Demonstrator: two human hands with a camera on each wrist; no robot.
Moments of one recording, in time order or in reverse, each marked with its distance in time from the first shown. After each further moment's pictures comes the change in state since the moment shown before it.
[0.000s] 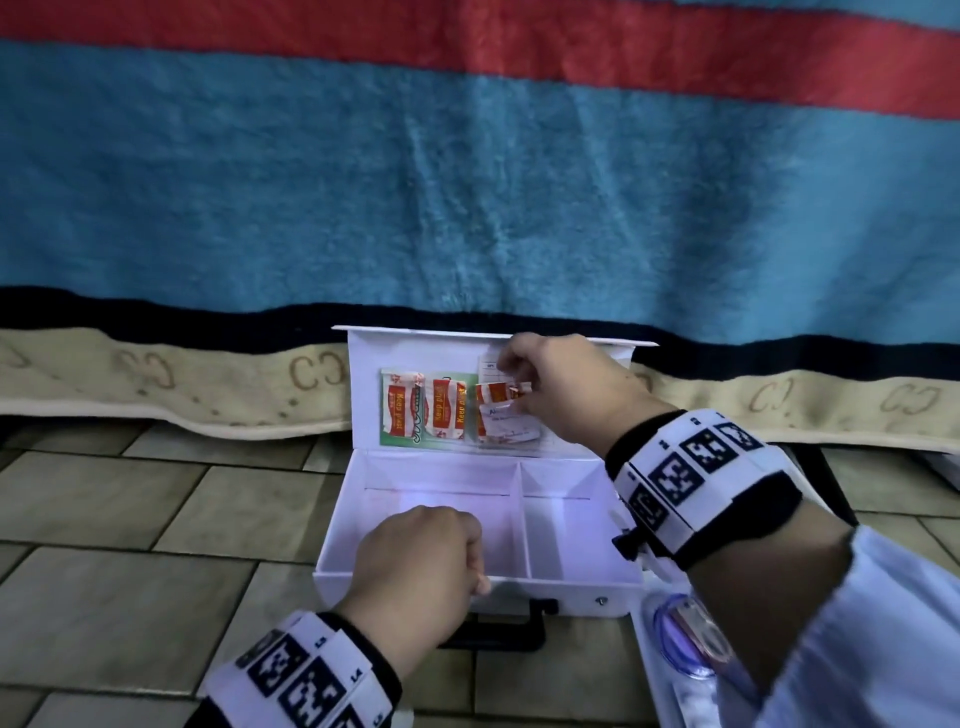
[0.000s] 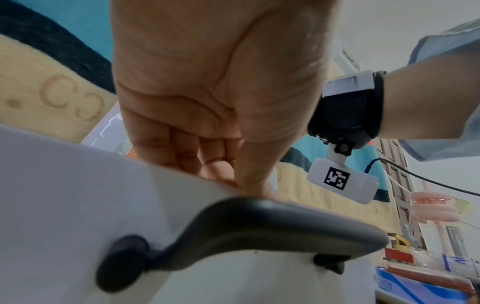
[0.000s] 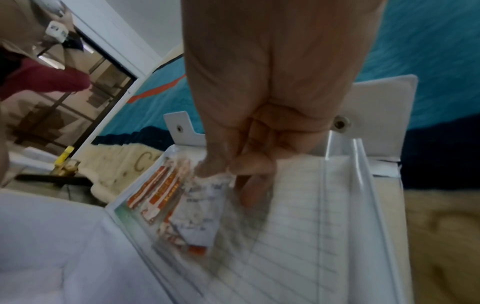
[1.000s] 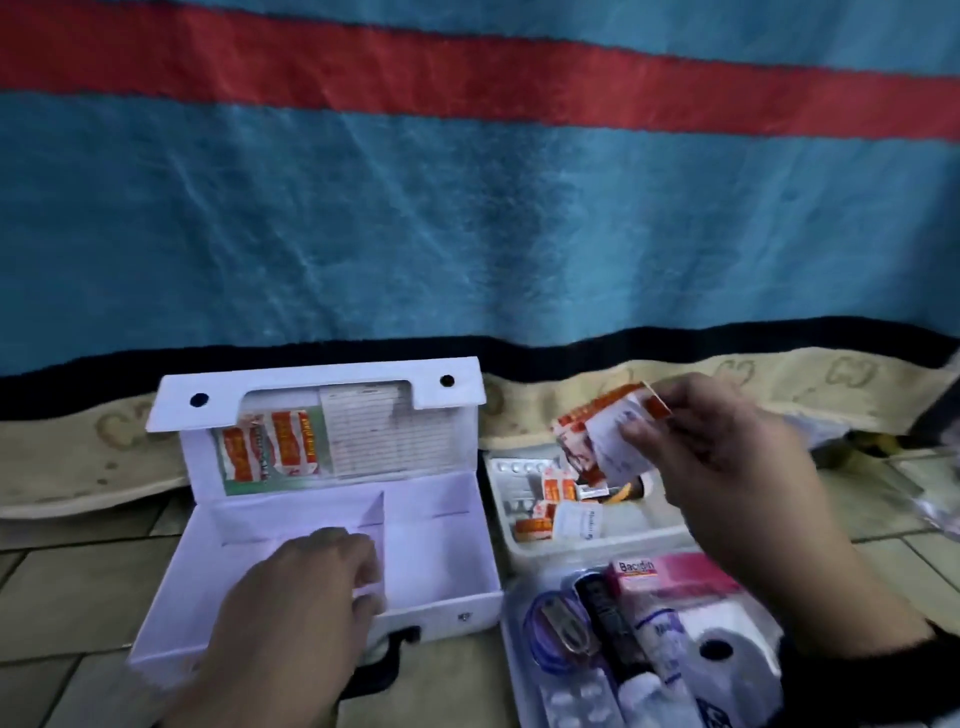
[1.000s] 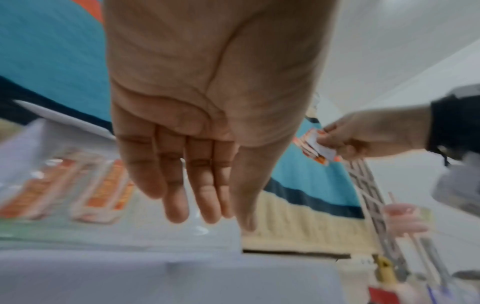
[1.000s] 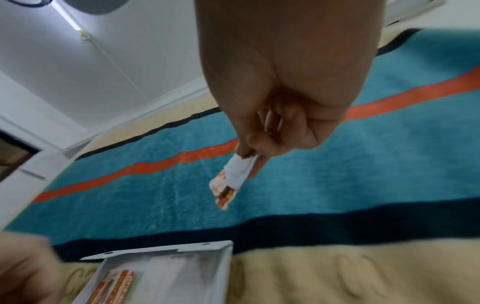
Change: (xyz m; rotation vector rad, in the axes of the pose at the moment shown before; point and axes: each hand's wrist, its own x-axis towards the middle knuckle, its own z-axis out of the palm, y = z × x) left_hand -0.004 0.050 -0.015 0.116 0.021 0.118; right_hand -0.165 0.098 -0.062 0.513 0.569 0.199
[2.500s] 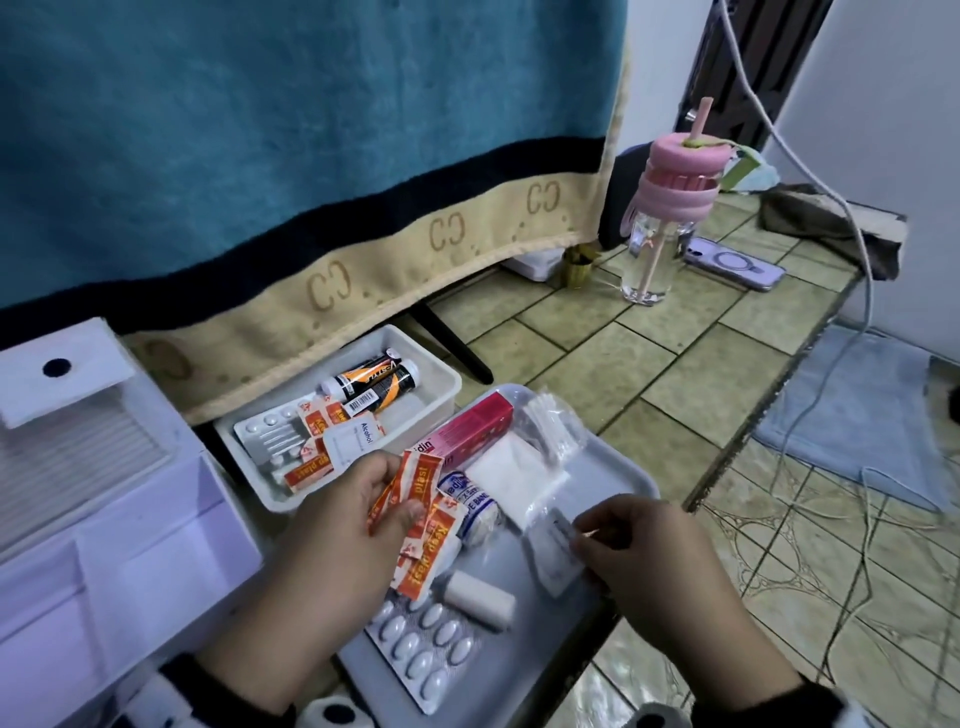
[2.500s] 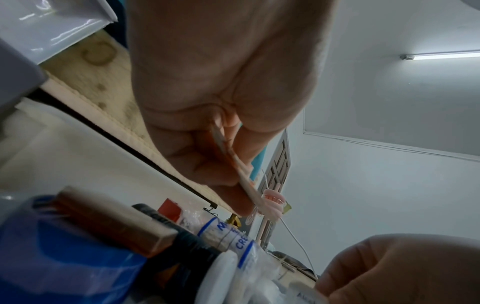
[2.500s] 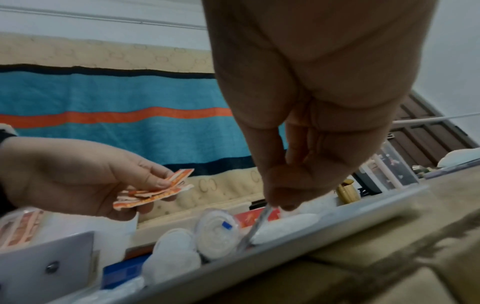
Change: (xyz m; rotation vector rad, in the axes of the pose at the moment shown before) left_hand 0.029 0.137 0.066 -0.690 -0.409 0.224; right_hand -0.166 0.087 -0.036 -0.249 0.176 0.899
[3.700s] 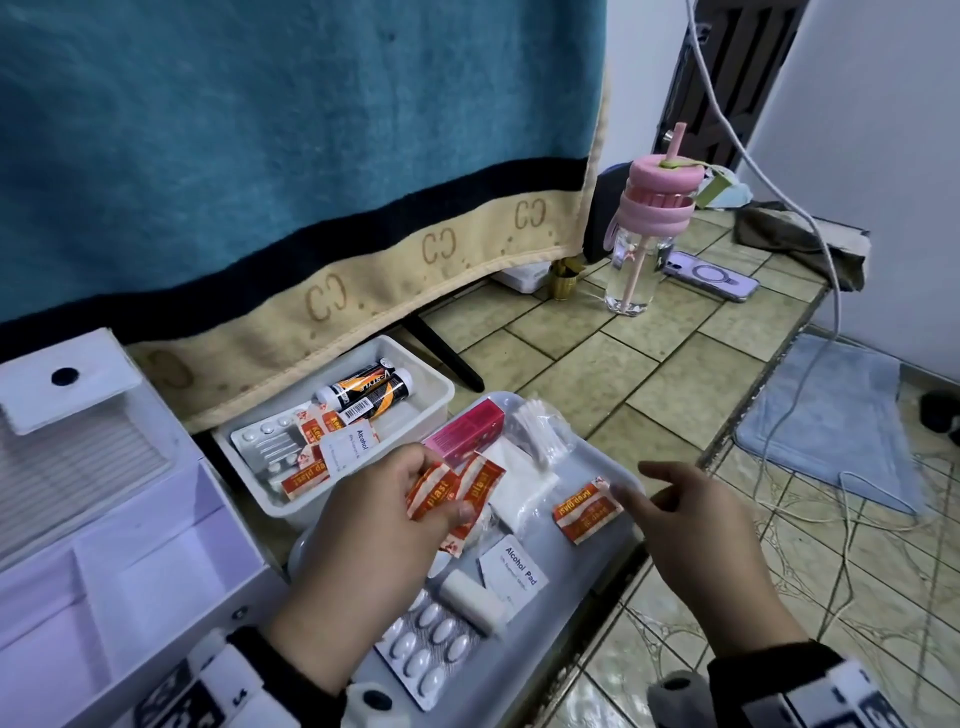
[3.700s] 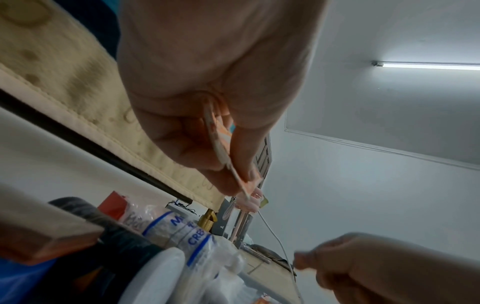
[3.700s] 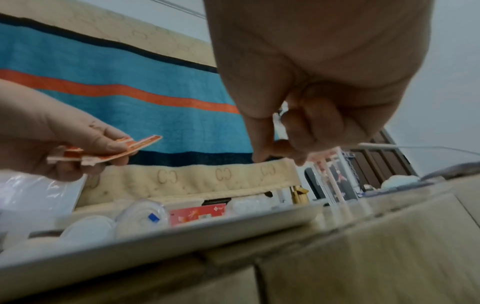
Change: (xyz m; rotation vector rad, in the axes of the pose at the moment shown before) left_hand -0.003 0.025 0.011 0.075 0.027 0.069; right_hand 0.015 0.019 -0.023 0.022 0.269 0.046
